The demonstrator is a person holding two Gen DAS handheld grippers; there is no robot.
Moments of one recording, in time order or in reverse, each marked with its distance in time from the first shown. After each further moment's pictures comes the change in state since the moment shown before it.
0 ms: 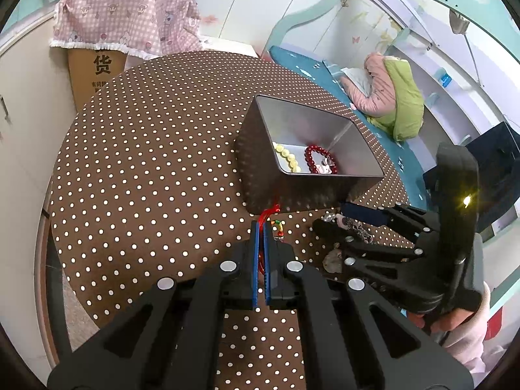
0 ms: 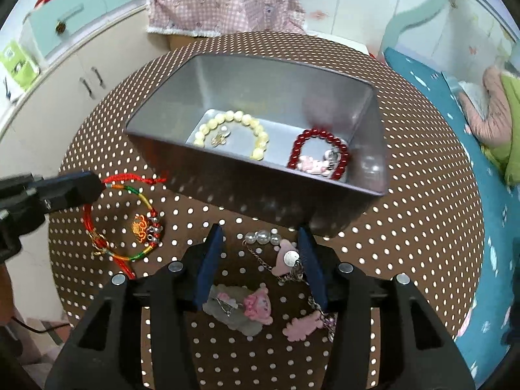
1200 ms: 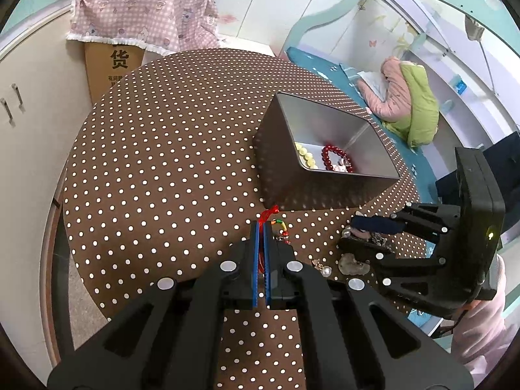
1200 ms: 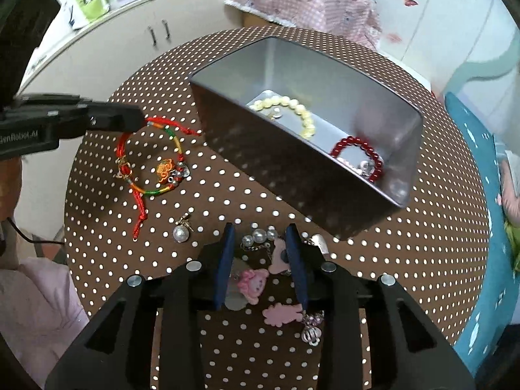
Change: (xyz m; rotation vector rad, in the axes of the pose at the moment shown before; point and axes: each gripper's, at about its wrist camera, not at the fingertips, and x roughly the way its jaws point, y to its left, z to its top) left arm -0.001 0.000 -0.006 -0.047 -0.002 0.071; right arm 0.007 0.006 -0.006 -0.318 0.050 0.135
